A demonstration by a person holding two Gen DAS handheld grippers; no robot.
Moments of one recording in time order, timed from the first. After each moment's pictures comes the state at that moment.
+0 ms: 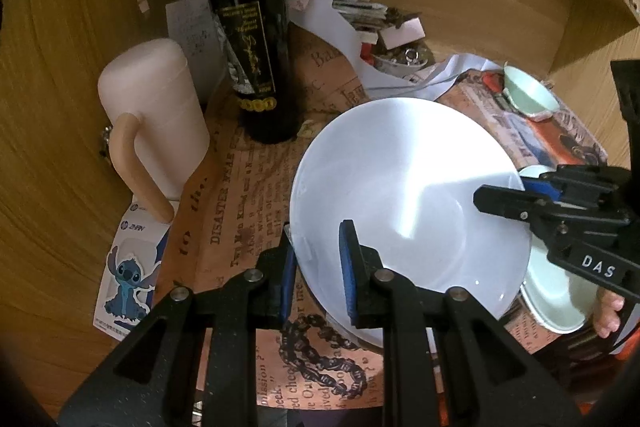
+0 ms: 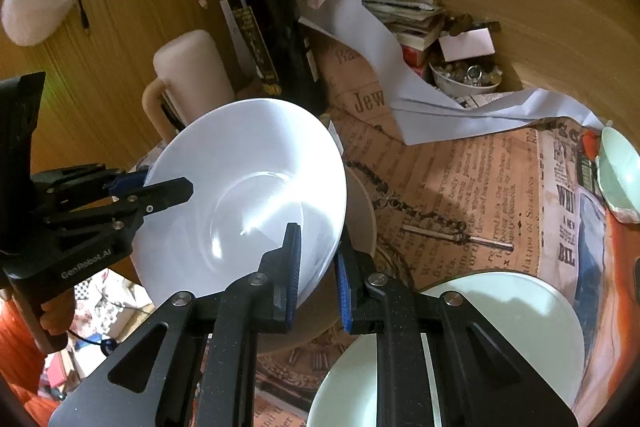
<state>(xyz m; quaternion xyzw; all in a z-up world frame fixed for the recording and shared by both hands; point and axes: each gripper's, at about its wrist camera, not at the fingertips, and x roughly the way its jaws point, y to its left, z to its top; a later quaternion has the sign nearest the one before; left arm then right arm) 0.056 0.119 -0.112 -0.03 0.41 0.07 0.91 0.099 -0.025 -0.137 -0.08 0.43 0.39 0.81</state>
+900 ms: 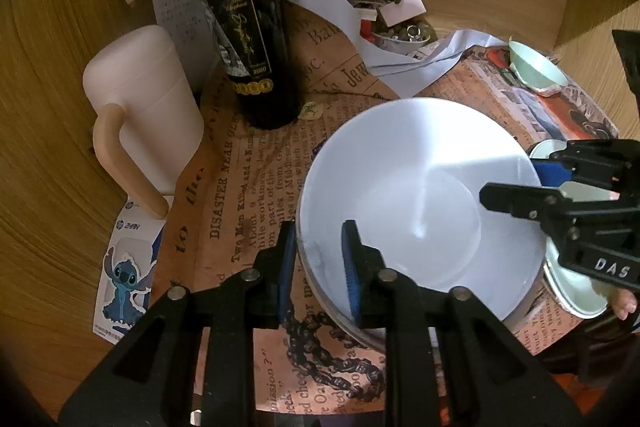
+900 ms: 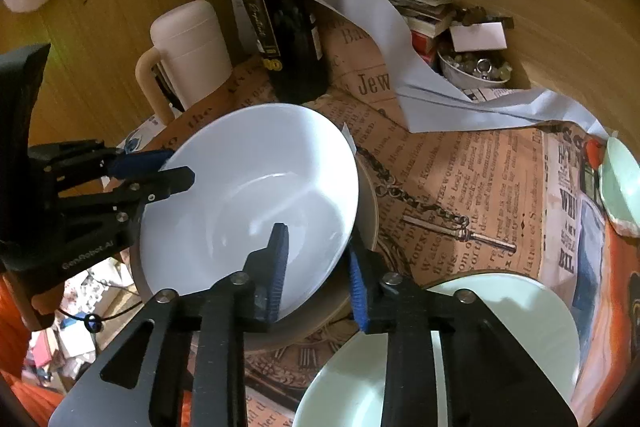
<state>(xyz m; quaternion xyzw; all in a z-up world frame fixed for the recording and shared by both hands) 0.064 0.118 -0.125 0.00 0.43 0.08 0.90 0.099 -0.016 -0.145 -0.12 0.43 0.39 0.80</state>
